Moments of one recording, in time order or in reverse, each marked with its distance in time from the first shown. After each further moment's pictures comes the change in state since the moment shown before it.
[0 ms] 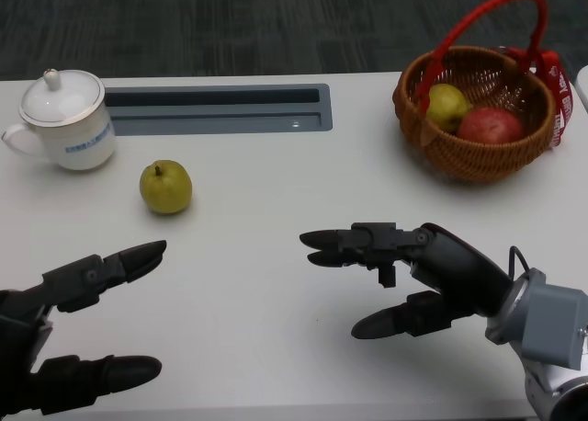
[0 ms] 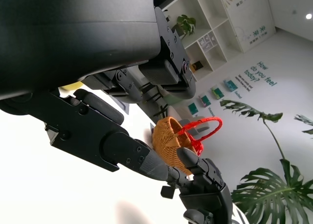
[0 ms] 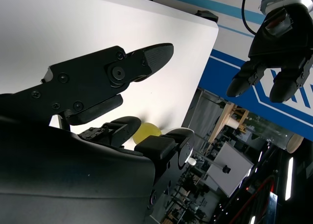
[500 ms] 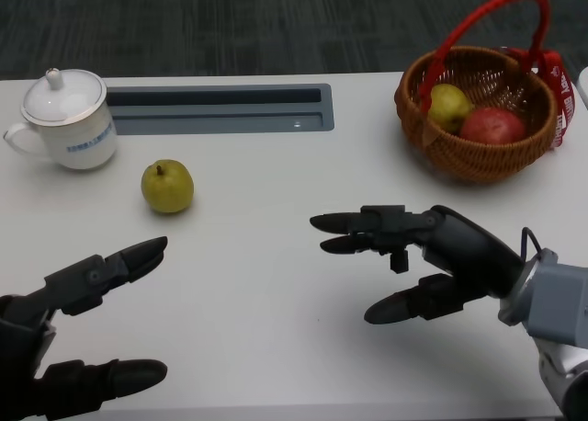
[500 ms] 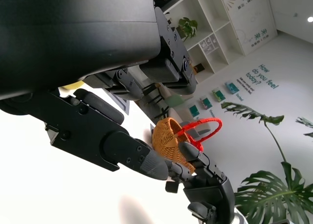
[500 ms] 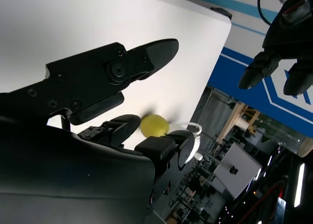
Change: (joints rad) left arm 0.035 -0.008 -0.007 -0.056 0.026 0.026 0.038; right arm -0.042 -0.048 0.032 -0.001 0.010 0.034 -0.017
